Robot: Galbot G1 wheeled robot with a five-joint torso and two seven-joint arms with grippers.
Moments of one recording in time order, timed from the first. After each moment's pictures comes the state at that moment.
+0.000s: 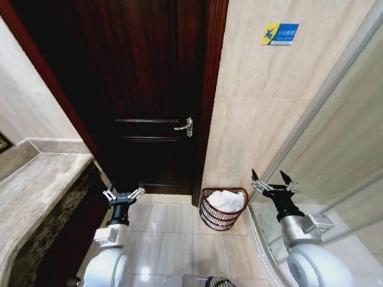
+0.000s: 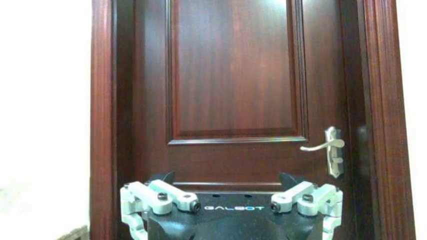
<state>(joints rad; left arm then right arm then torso) 1.74 -1.53 -0.65 -2.28 -0.06 -0.13 -0.08 -1.65 1.35 0.69 2.50 0.27 -0.32 0.12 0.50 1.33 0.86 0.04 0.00</state>
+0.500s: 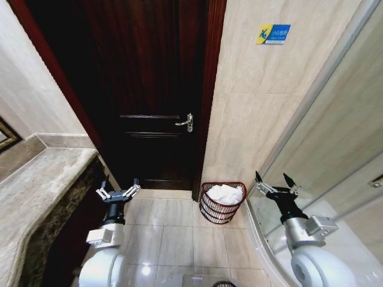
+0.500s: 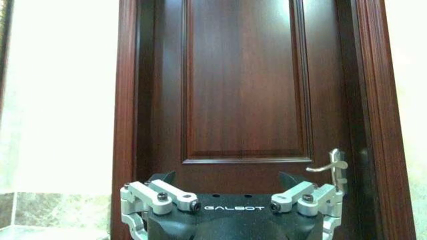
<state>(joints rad) 1.76 -1.59 -0.69 -2.35 -0.04 -0.16 -0.05 -1.71 1.34 0.71 2.47 0.31 -0.26 0.11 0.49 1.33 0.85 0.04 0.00</state>
